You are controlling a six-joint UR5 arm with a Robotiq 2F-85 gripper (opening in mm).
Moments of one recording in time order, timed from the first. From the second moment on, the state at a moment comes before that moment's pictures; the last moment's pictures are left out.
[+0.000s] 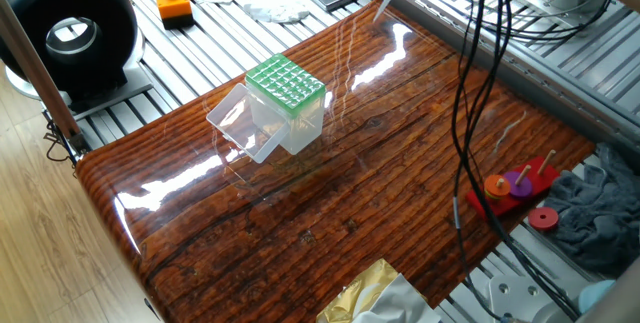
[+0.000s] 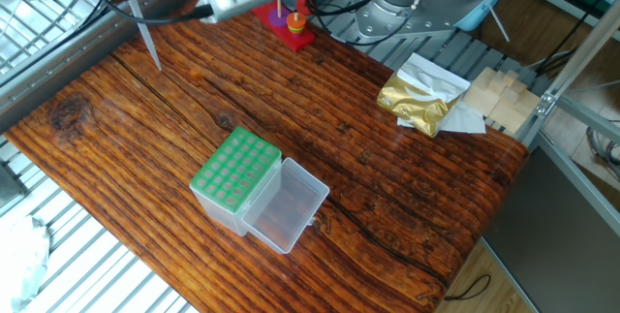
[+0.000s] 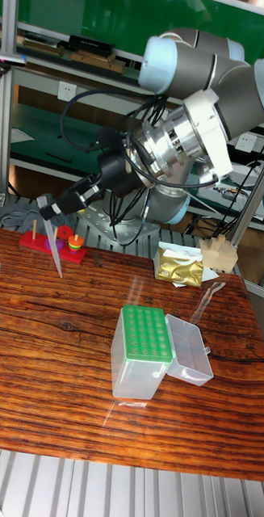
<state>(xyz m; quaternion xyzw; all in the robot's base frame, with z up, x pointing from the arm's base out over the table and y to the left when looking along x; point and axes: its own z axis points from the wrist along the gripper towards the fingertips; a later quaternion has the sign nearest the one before) 0.539 -0.156 0.299 0.56 -0.72 0.32 0.24</state>
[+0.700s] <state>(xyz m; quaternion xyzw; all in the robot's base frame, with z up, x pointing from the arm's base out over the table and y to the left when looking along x) 0.536 -0.130 0.288 0.53 -0.74 0.33 0.26</state>
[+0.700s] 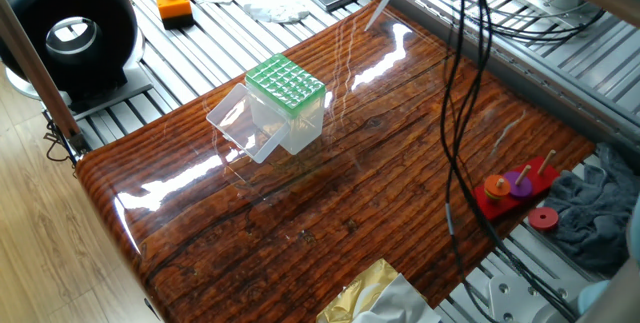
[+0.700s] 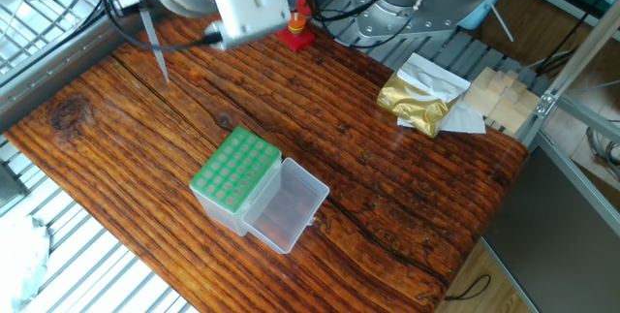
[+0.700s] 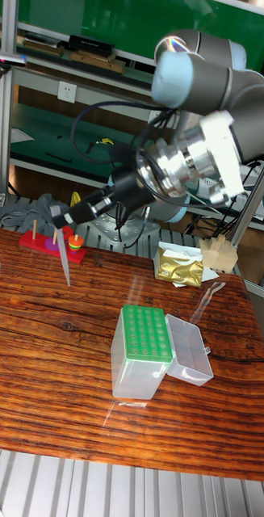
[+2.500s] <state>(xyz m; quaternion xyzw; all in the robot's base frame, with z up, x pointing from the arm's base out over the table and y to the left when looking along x) 0.556 -0.104 0.315 0.53 -0.67 0.41 0.32</state>
